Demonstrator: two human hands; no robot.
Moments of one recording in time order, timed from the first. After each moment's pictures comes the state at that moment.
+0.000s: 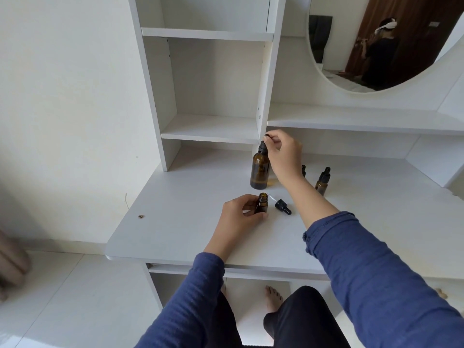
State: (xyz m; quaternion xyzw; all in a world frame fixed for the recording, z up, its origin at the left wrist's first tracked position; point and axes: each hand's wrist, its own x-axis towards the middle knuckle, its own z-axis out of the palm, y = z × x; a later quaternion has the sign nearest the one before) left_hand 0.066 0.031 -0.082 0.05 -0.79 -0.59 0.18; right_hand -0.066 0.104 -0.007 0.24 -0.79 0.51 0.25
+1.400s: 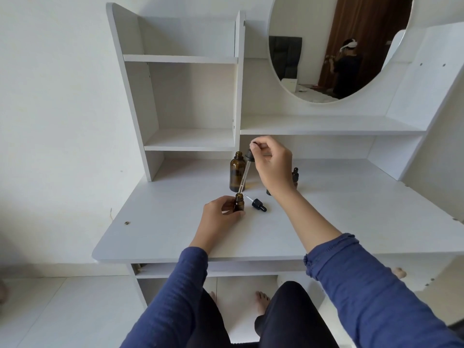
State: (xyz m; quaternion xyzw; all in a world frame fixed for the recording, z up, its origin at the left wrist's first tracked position) left_hand 0.070 0.033 -0.085 0.06 -0.81 -0.54 0.20; right_hand -0.011 0.148 0.007 0.29 -0.71 0.57 0.29
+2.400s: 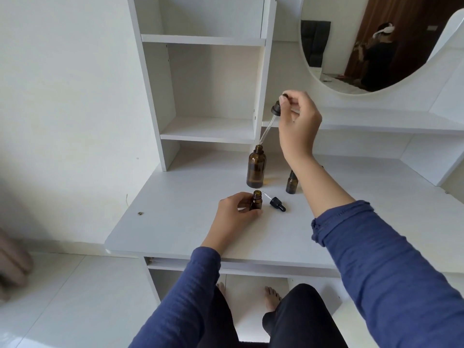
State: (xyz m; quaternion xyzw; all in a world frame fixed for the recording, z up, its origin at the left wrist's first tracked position) left_hand 0.073 0.035 -0.079 0.06 -0.80 -0.57 0.19; right_hand -0.048 0.119 0.052 0.25 -0.65 0.59 0.41
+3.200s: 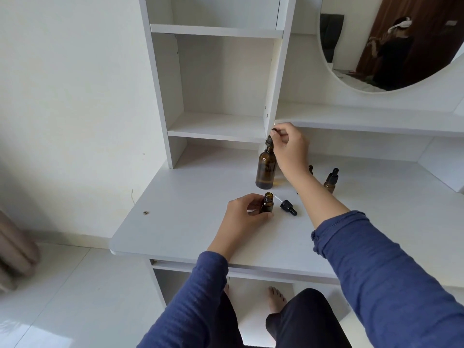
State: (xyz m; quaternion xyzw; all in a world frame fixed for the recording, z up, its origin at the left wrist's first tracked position) left_hand 0.069 0.034 -0.079 0.06 -0.79 -0.59 0.18; right_hand -0.072 0.101 -0.002 0.26 -0.77 0.52 0.26
